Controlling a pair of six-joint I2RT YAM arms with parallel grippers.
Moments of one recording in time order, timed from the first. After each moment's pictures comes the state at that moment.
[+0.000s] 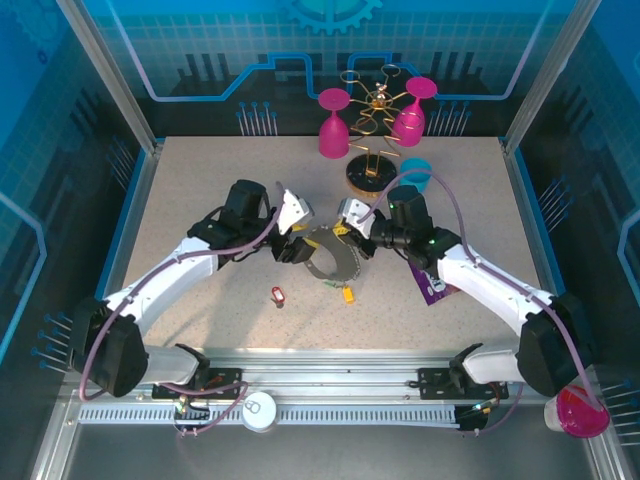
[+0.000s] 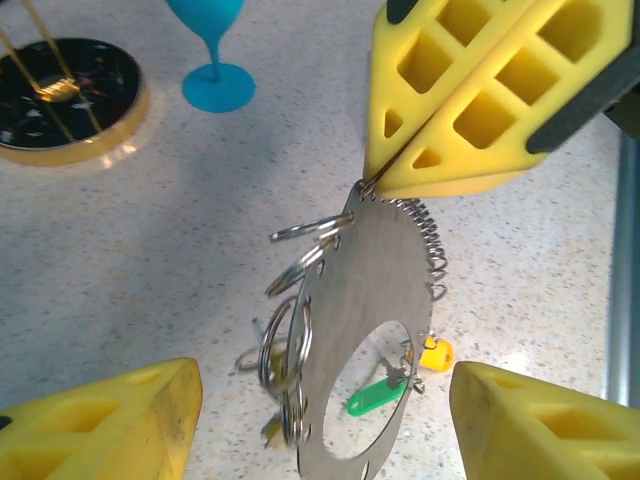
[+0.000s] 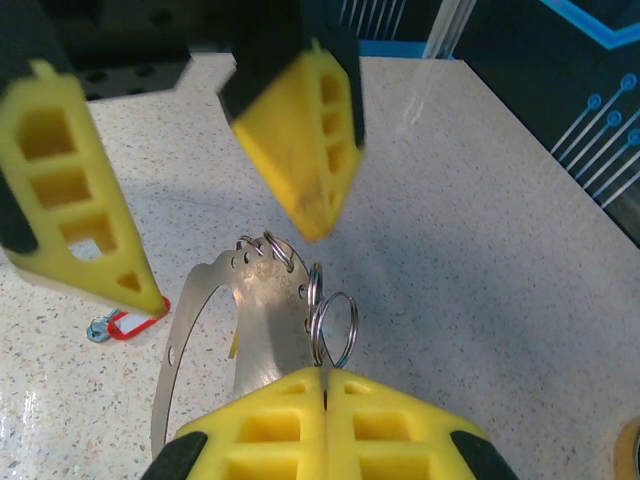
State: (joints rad) left arm -0.43 1.34 1.00 -0.37 0.61 0.33; right arm 0.55 1.32 0.92 -0.10 -0.51 -0.50
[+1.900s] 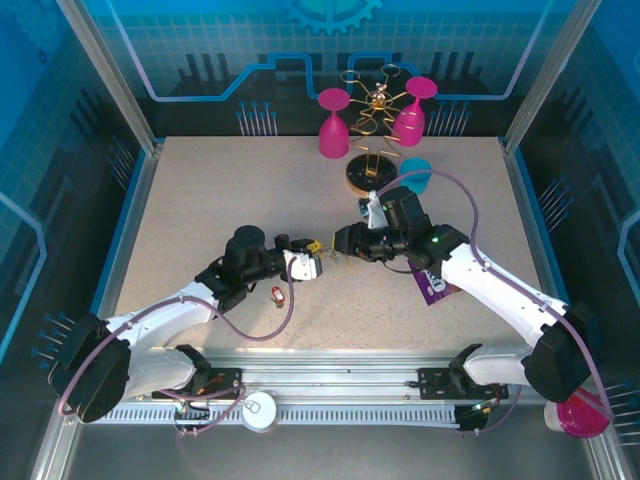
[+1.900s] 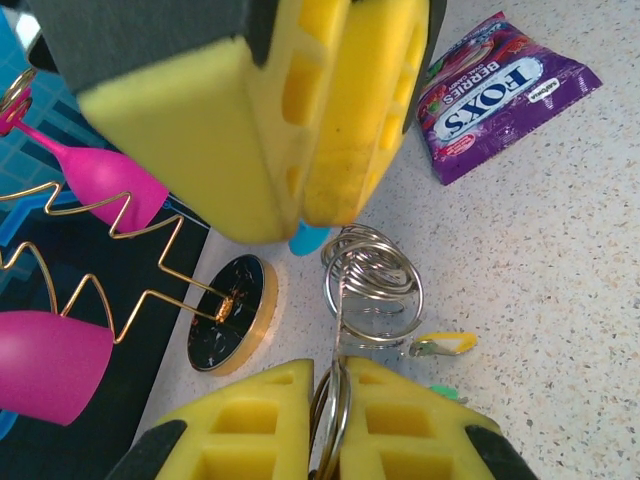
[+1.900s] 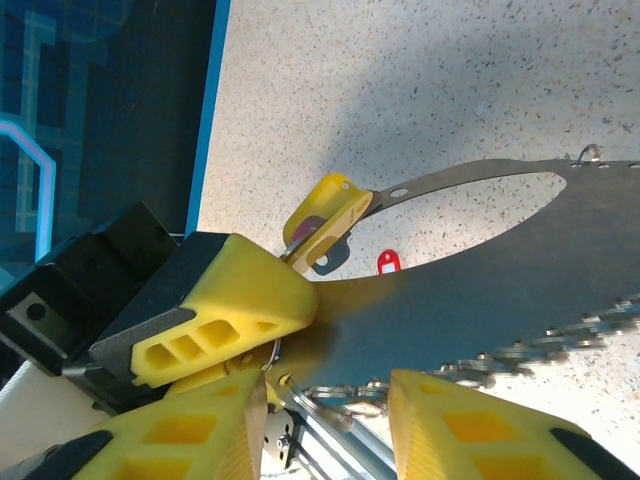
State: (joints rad) left arm -0.60 1.17 0.57 0.30 0.38 0.90; right arm 0.61 1.26 1.03 -0.44 -0.45 0.77
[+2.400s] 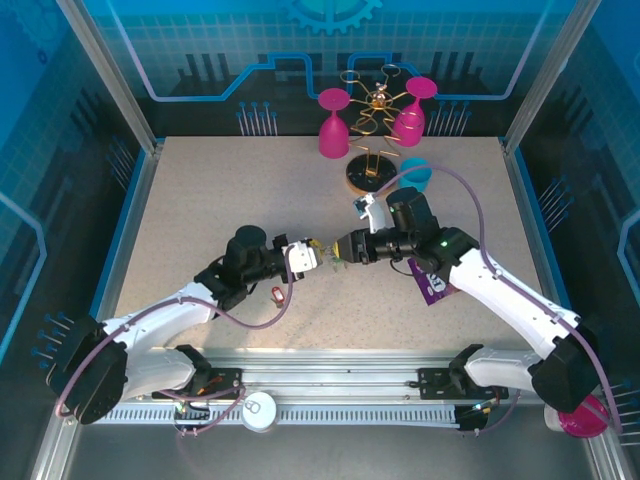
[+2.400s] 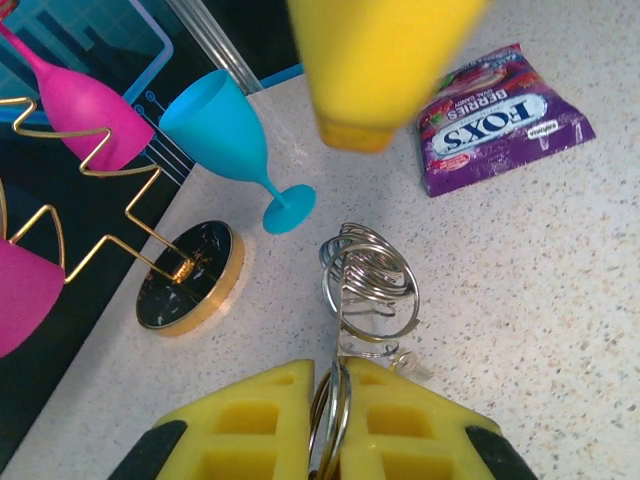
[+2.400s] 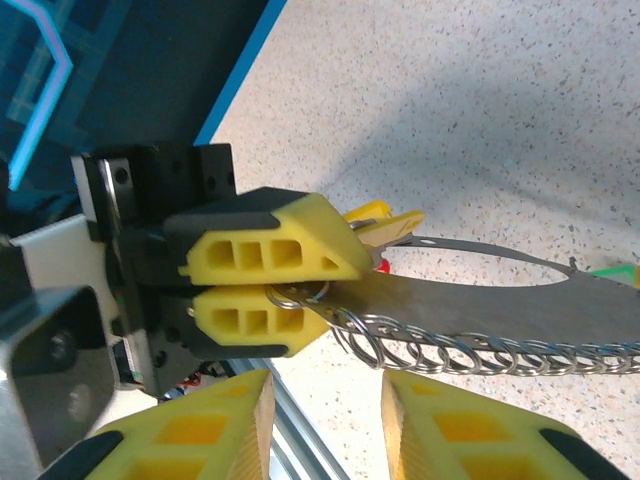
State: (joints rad) left arm -0.61 1.16 0.59 0.24 0.35 0.64; right arm 0.61 1.22 1.03 -0.47 -0.51 0.46
